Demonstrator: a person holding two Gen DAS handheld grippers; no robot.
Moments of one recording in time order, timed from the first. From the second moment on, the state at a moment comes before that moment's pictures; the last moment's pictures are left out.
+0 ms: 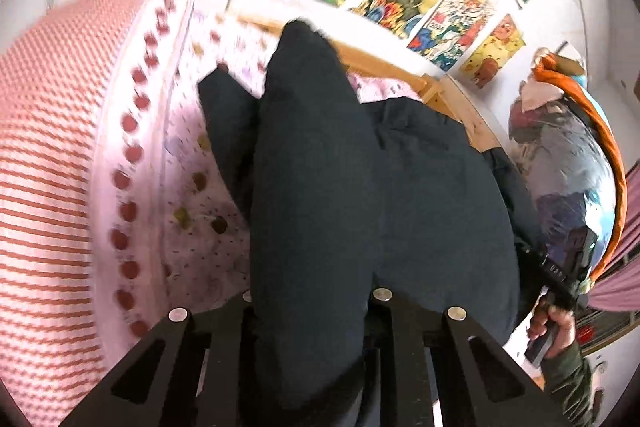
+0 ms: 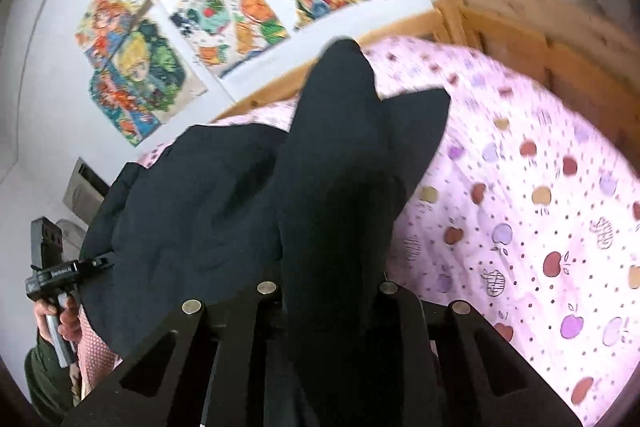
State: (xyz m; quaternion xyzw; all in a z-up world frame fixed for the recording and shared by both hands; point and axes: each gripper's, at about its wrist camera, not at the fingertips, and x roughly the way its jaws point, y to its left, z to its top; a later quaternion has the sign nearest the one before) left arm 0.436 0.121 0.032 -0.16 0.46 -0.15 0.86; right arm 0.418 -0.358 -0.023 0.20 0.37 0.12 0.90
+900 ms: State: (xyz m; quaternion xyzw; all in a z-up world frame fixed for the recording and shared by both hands) left arm 0.334 0.159 -0.020 -0.15 0.42 -0.11 0.88; right arm 0.326 -0.332 -0.052 0.16 0.38 0.09 0.91
